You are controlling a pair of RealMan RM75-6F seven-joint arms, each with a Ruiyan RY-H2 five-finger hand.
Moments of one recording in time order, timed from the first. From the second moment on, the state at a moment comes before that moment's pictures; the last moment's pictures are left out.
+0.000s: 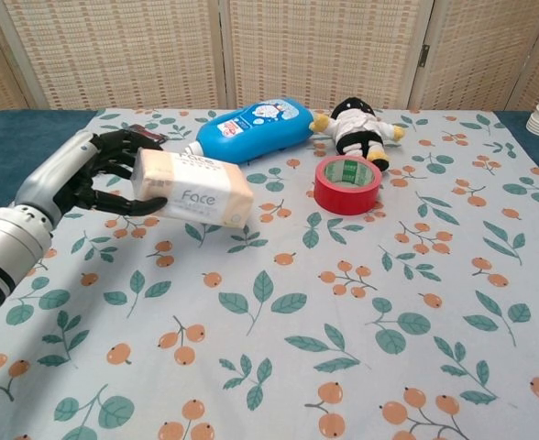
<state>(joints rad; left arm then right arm) -0.58 -1.89 -0.20 -1.11 1.27 1.31 -0.37 0.31 -0.59 0.07 -2.31 -1.09 1.17 -0.41</state>
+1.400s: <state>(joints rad) -0.50 -1.94 -0.21 -0.96 1.33 1.24 -0.50 0.36 -0.63 0.05 -2.29 -1.02 1.15 -0.47</state>
